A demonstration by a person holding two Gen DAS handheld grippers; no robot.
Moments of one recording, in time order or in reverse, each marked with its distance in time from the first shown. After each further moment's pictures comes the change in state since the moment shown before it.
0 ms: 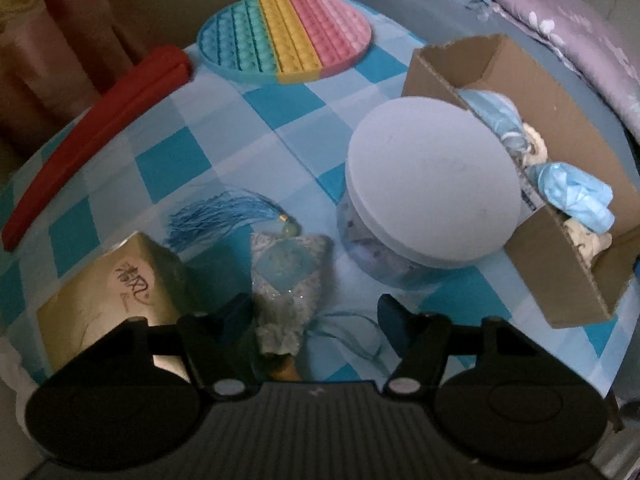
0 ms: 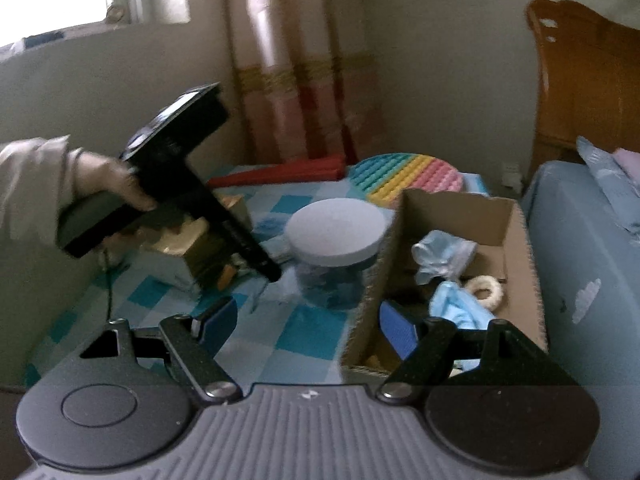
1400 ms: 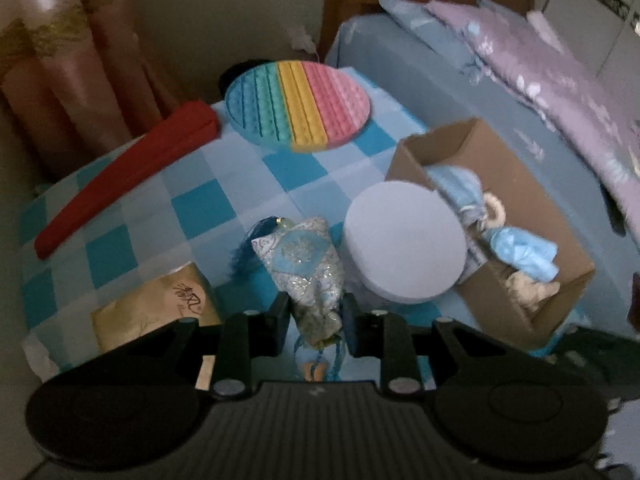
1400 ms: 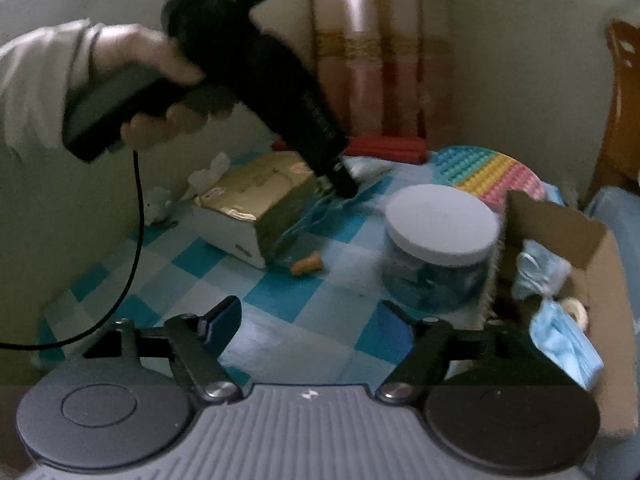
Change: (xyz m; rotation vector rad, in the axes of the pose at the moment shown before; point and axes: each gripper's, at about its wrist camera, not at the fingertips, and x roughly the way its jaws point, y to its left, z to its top) left arm -0.073 0.012 -0.001 -0.084 -0.156 -0.046; right arm 0.047 0.051 0.000 -0.166 0.072 0.113
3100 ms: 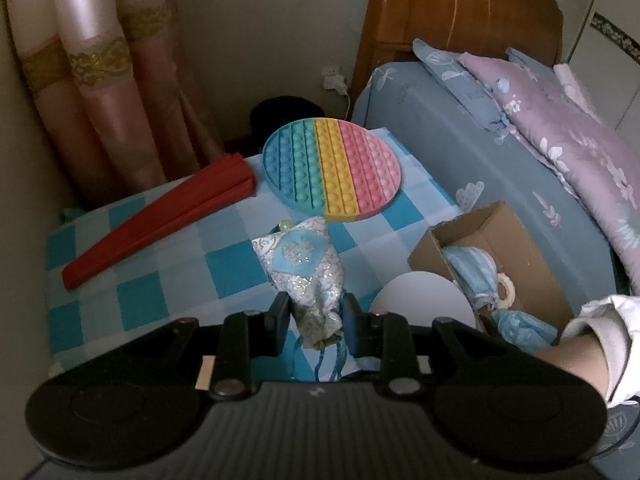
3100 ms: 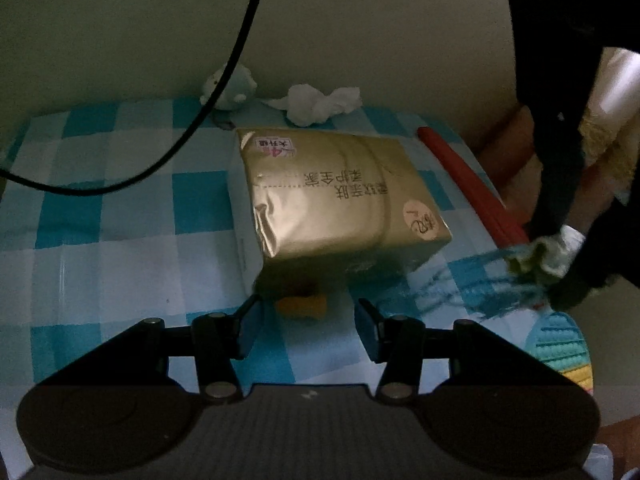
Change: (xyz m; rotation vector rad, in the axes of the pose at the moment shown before) left arm -0.017 0.021 0.040 -0.097 -0.095 0.040; right arm 0.128 0.027 0.072 -0.783 0.240 0.211
